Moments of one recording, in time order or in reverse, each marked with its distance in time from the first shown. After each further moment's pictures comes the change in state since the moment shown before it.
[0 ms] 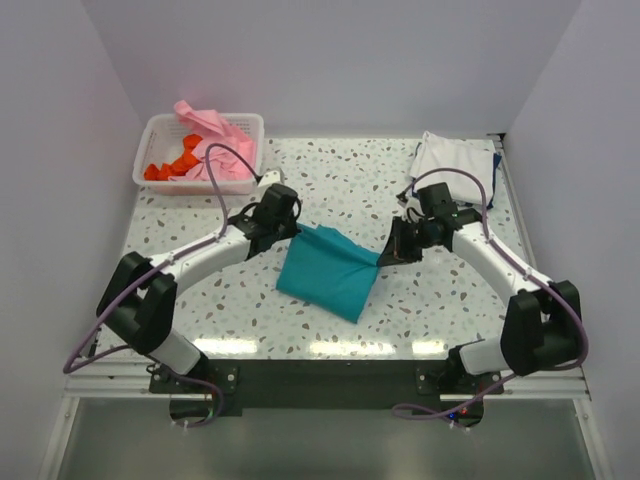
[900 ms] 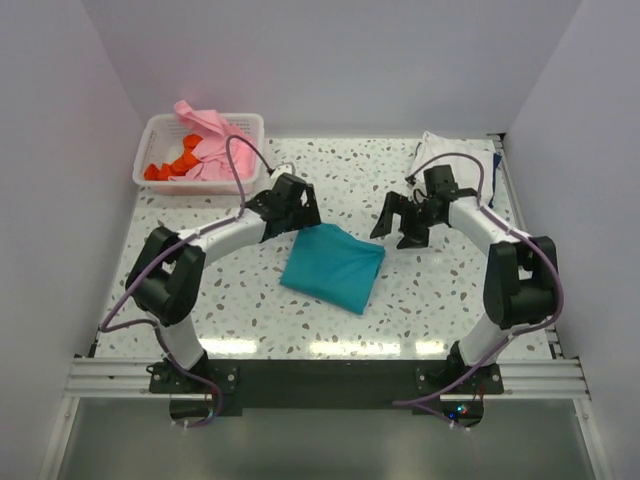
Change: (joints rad) left arm 0.039 0.239 0.161 -0.004 0.067 0.049; right arm -0.119 0.306 0.164 0.091 0.001 -0.022
